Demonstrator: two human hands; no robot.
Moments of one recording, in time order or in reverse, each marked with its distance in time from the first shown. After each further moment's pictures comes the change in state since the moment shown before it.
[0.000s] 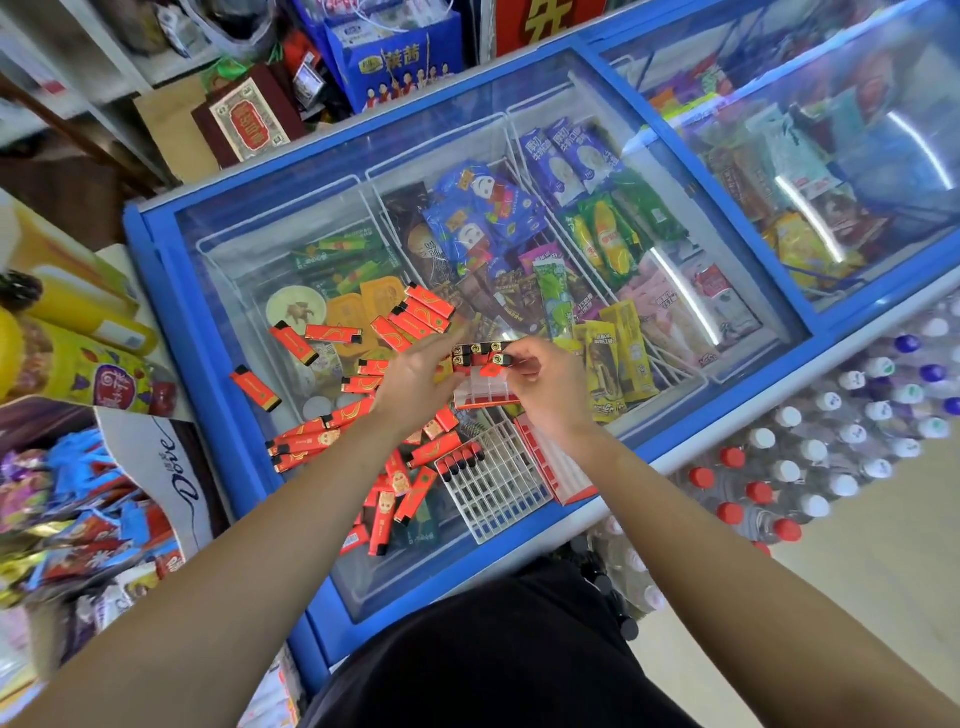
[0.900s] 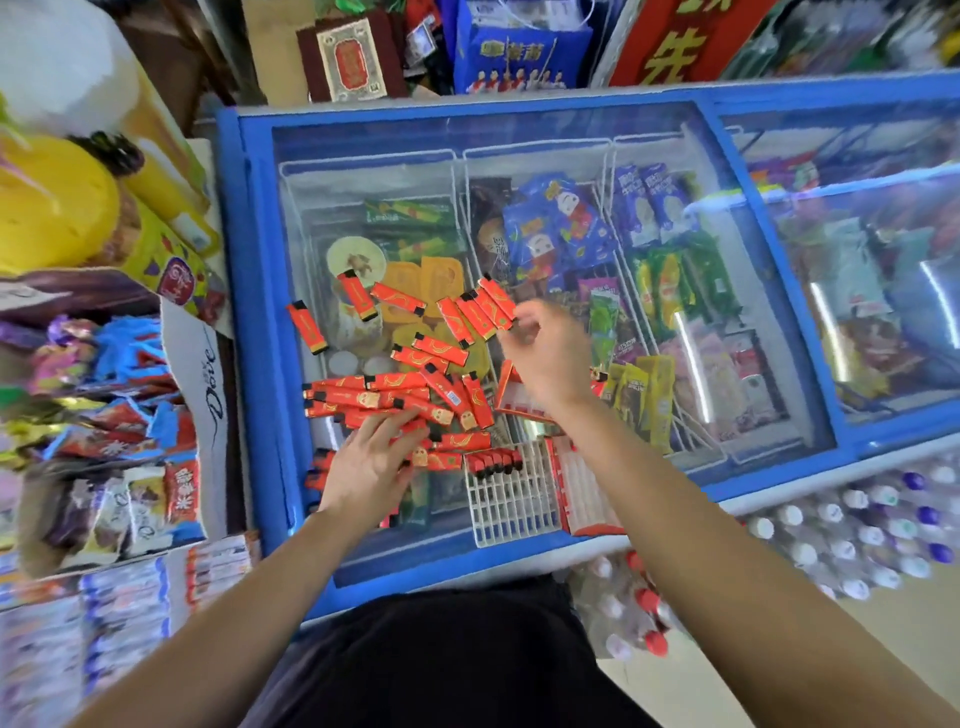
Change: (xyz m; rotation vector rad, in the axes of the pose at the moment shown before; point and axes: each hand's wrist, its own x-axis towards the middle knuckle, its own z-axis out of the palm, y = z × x) left_hand -0.155 -0.044 0.002 0.305 0.048 -0.176; right_hand 0.045 -0.066 0.048 -0.355 -0.028 -0.259
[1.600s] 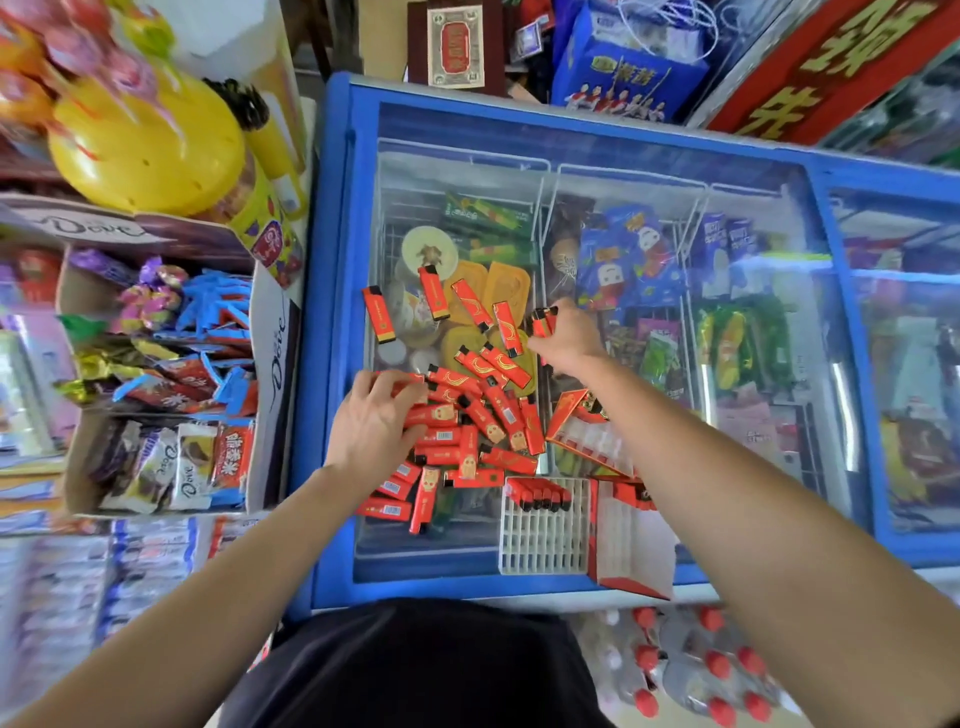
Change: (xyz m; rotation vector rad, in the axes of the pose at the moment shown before) left_hand 0.019 -0.050 -0.027 -0.039 0.112 -0.333; right_hand 0.102 0.000 0.089 -0.254 -0.516 0.177
